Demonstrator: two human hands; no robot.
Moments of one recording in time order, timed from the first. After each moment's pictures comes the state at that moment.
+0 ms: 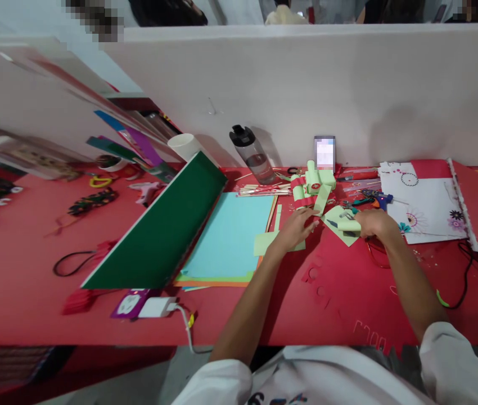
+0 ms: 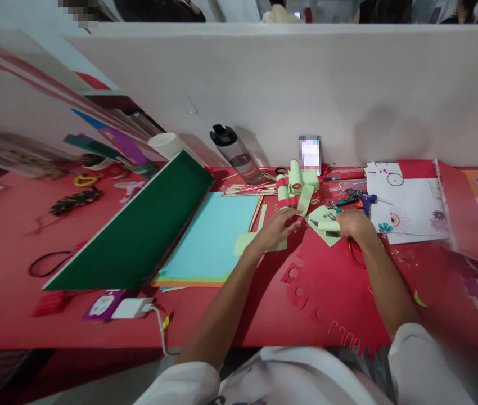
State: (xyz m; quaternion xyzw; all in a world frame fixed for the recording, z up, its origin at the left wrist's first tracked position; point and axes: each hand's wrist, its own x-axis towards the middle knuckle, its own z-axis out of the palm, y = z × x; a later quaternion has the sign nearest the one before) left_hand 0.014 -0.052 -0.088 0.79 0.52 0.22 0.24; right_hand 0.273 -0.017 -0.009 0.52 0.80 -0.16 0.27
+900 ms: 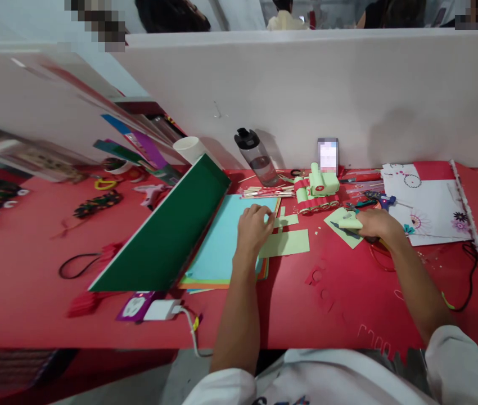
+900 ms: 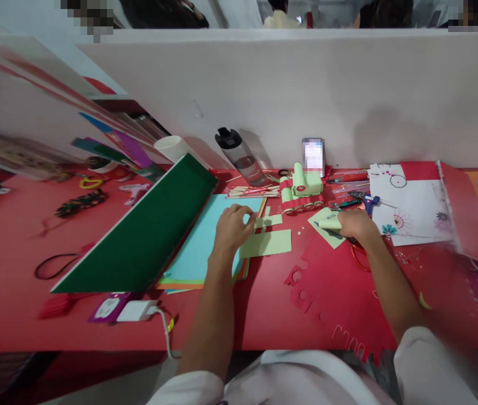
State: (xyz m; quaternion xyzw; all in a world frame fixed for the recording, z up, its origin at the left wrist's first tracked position) left_hand -0.074 -0.062 -0.066 0.67 0.71 0.19 0.02; right_hand 0.271 -0.024 0.001 0.51 0.81 -0.16 0.24
